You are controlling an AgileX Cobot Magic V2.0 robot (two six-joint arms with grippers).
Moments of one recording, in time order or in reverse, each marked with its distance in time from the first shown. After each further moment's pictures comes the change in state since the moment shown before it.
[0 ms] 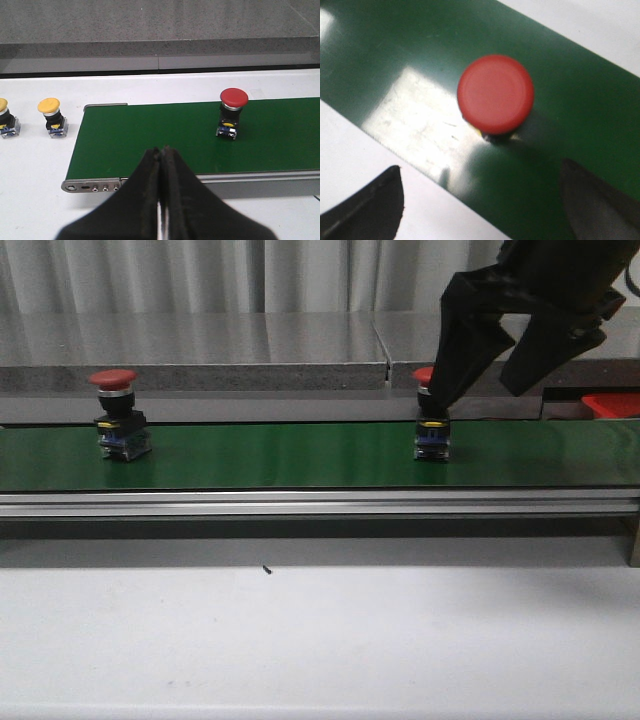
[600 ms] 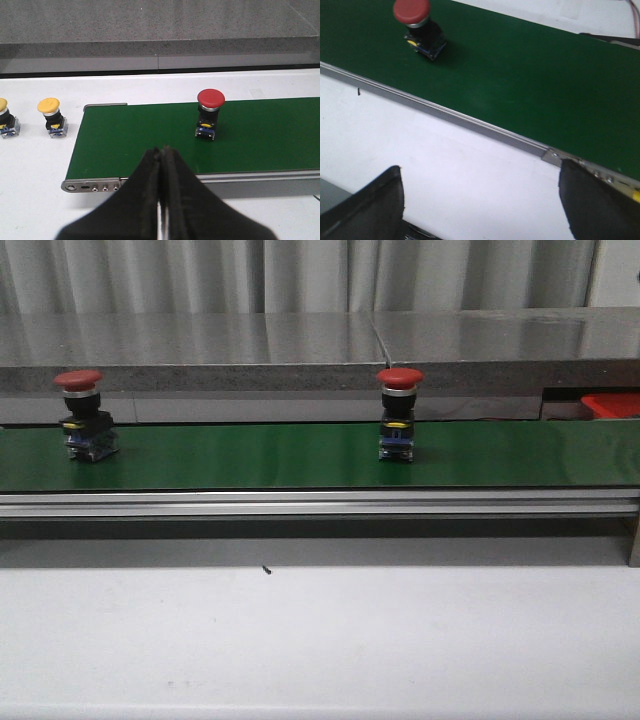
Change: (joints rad) left arm 0.000 0.000 0.000 0.000 0.000 0.000; right arm -0.196 -0.571 0.331 0.034 0.076 0.003
